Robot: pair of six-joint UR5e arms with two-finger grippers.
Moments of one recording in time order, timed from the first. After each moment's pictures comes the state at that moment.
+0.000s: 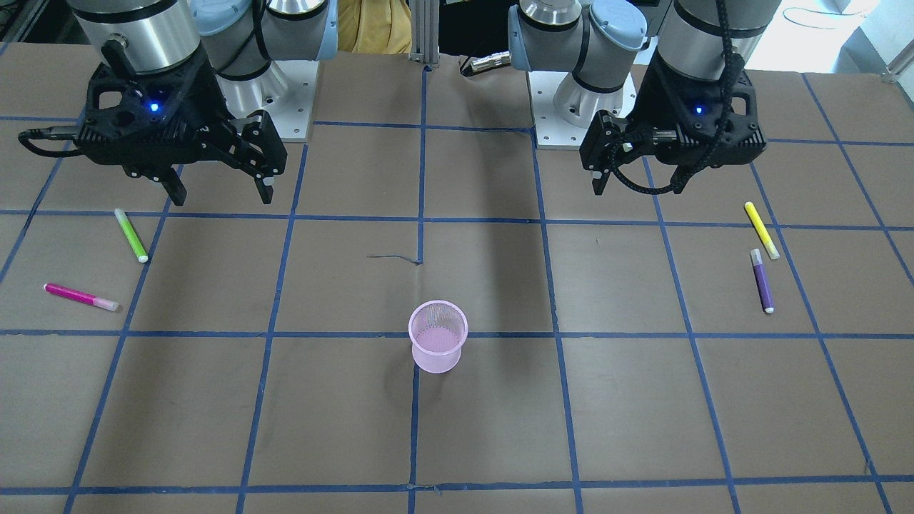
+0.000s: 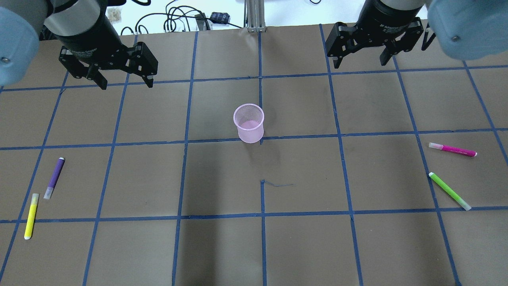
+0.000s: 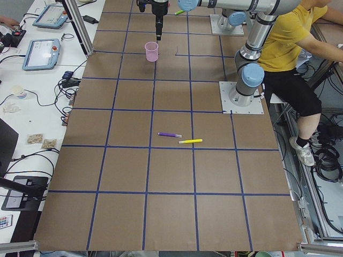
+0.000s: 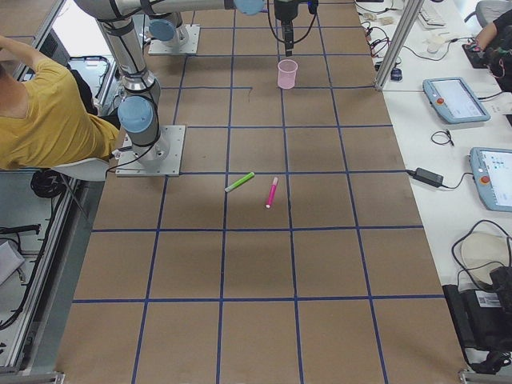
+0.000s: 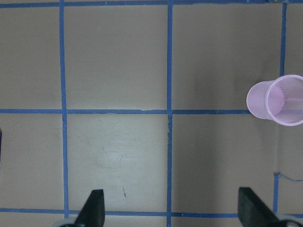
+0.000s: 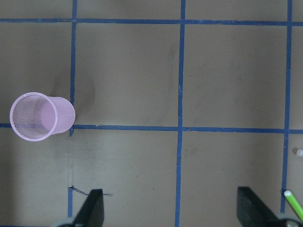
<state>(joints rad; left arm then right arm) -1.57 -1.59 -1.50 -1.56 1.61 -0.01 1.63 -1.53 1.49 -1.67 -1.55 0.03</state>
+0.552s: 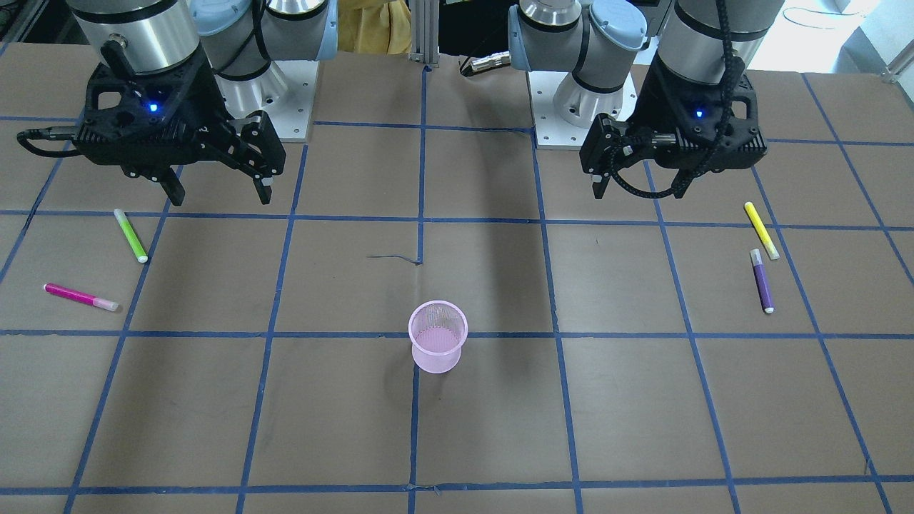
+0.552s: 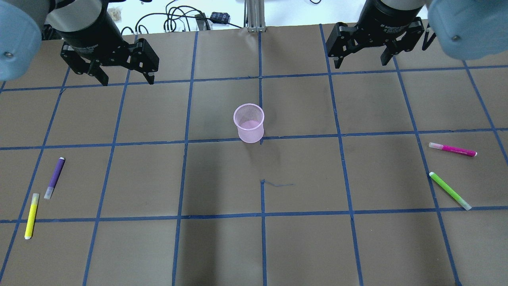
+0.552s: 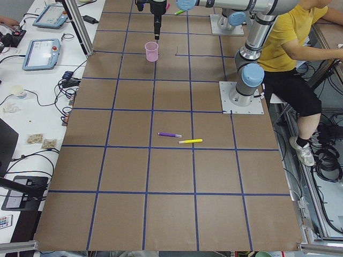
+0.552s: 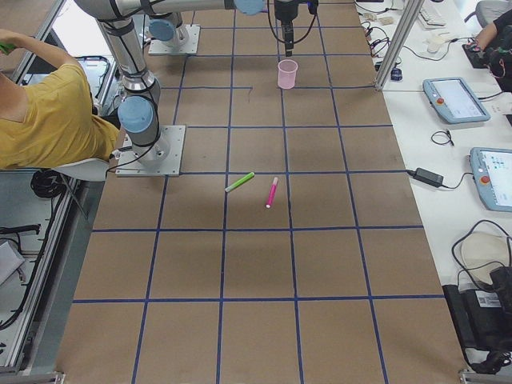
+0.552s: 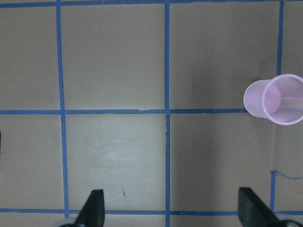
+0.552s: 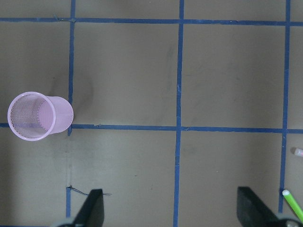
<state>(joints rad) -1.57 -1.59 -1.51 -1.56 1.61 0.01 1.63 -1.53 1.49 -1.66 -1.56 0.02</state>
